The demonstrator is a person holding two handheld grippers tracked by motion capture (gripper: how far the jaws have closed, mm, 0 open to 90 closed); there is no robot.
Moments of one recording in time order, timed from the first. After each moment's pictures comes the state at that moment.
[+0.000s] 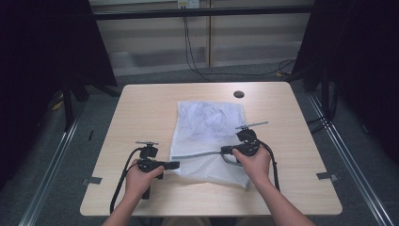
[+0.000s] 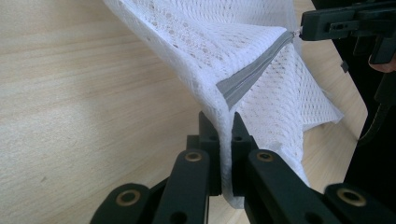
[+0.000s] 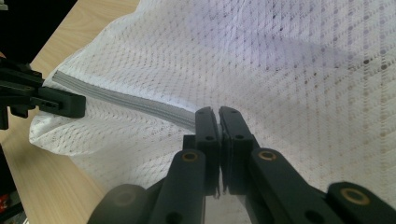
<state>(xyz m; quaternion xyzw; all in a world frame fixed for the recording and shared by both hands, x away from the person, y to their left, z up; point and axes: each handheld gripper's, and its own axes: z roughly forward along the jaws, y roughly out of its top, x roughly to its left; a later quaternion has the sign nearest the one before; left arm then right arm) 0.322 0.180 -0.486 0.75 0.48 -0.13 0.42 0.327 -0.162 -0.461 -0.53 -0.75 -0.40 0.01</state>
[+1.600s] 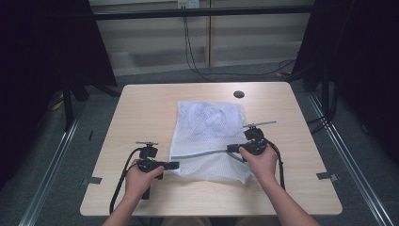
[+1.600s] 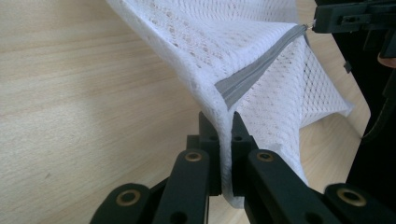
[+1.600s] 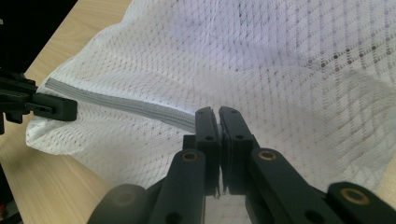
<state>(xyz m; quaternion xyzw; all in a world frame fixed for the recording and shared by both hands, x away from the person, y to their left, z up) 0.322 0.181 -0.486 0.75 0.49 -0.13 0.42 0.325 -0.181 -0.457 -0.54 -0.74 -0.40 0.00</state>
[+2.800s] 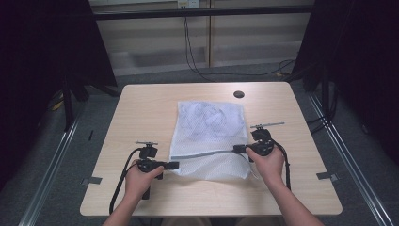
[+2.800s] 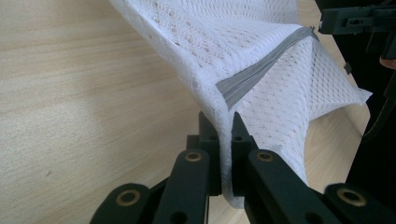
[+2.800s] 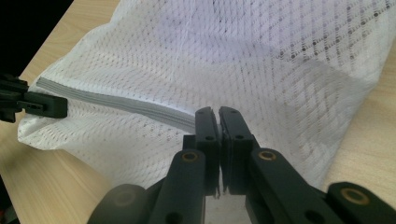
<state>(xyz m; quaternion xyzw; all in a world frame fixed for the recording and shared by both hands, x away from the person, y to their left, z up) 0.321 0.181 -0.486 0.75 0.50 -0.13 0.42 0.321 -0.201 -0.458 -0.55 -0.73 -0.40 0.00</state>
